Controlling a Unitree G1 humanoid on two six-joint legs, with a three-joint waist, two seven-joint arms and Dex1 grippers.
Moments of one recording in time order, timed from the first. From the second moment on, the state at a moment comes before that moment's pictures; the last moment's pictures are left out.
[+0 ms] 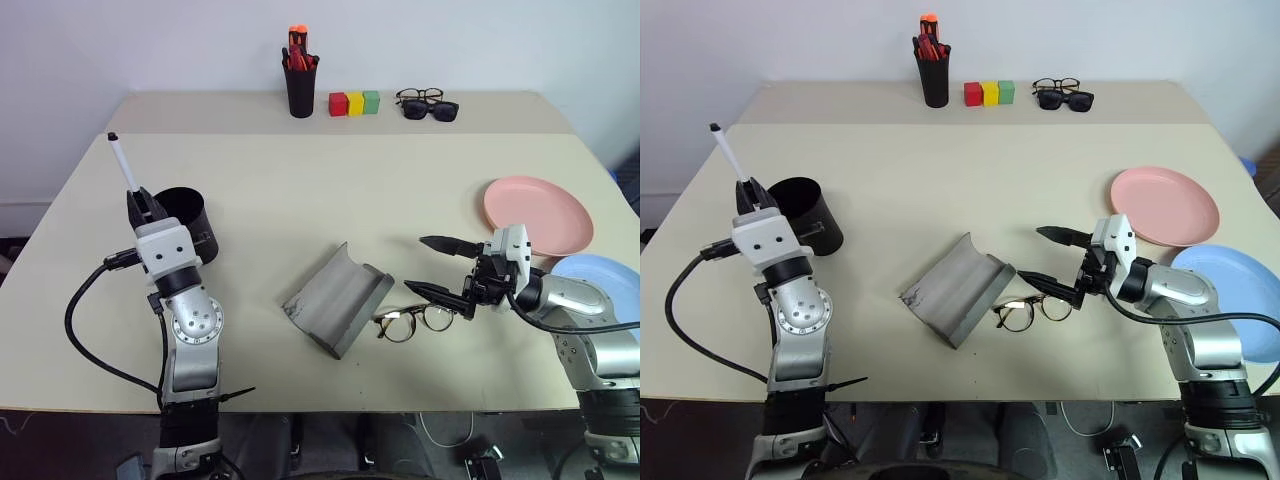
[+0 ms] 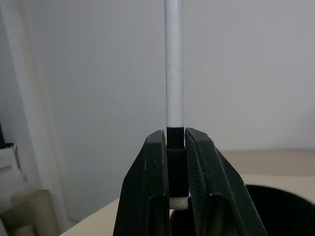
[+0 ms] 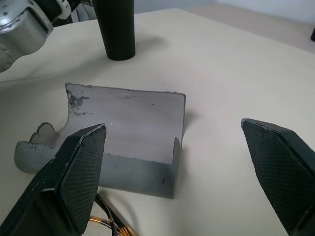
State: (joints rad) left arm -0.18 0.01 0.16 -0.14 0.38 -0.21 0.48; right arm -0.16 -0.68 -0.14 -0.09 0.53 0.20 1.12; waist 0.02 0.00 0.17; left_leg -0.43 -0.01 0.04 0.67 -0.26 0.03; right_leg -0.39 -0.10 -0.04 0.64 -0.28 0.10
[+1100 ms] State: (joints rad) left arm -0.07 0.09 -0.04 -0.22 0.24 -0.34 0.13; right arm -0.02 -0.65 -0.20 -0.07 0.55 0.10 1.10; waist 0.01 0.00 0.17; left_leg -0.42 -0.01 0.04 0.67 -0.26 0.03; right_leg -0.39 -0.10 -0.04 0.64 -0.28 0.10
